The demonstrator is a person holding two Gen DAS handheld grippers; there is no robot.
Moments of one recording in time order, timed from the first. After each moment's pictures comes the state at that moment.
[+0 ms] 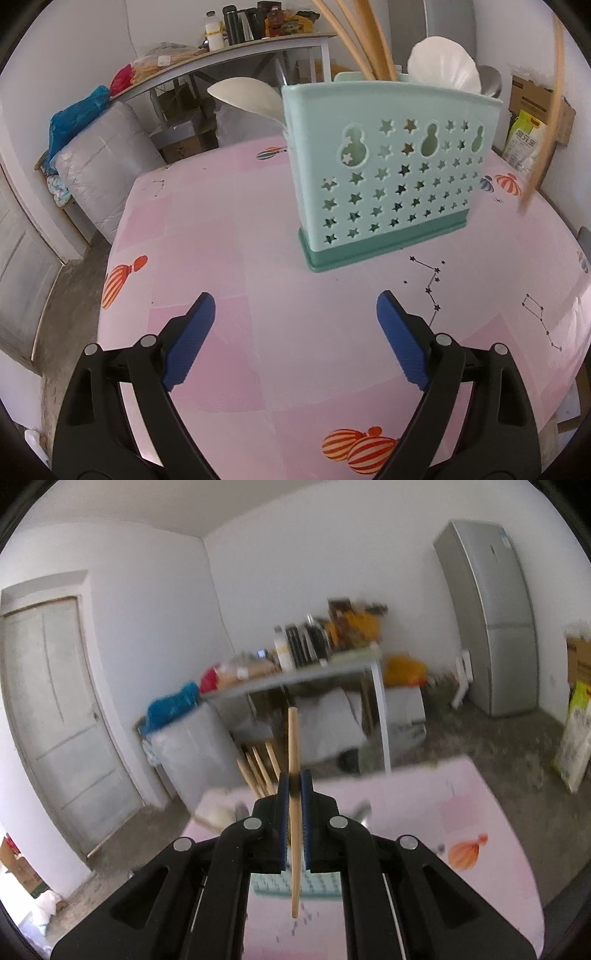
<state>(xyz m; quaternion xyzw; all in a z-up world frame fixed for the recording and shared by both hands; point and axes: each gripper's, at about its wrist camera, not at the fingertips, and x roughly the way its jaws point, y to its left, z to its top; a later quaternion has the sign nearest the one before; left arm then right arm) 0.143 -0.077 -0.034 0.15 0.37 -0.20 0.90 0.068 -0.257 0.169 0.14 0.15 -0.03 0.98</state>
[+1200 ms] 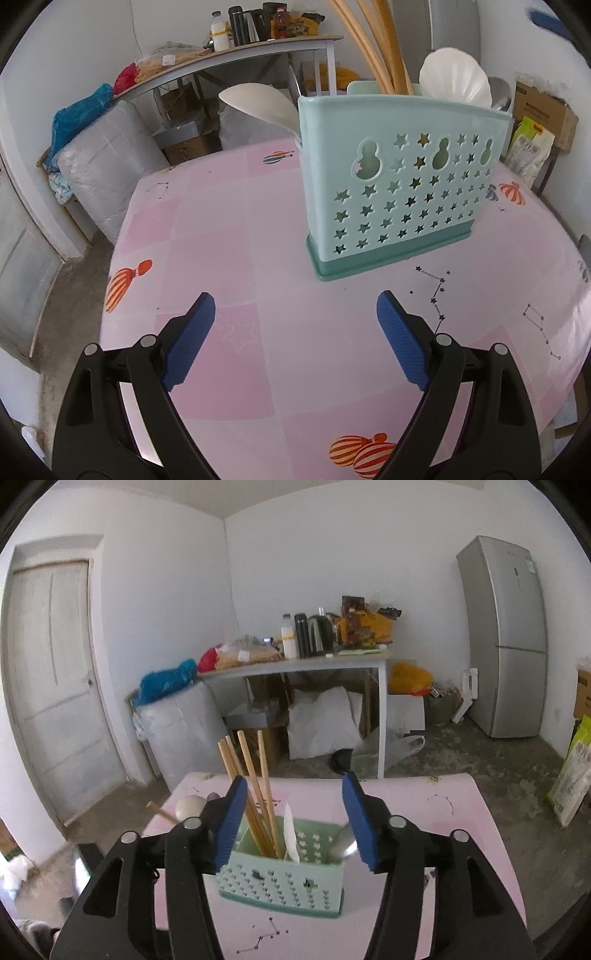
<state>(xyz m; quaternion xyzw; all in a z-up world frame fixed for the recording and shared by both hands) 0.149 -0.071 -0.028 0.13 0.37 -0.20 0.90 0.103 -0.264 0.131 0.09 0.17 -0.02 0.98</state>
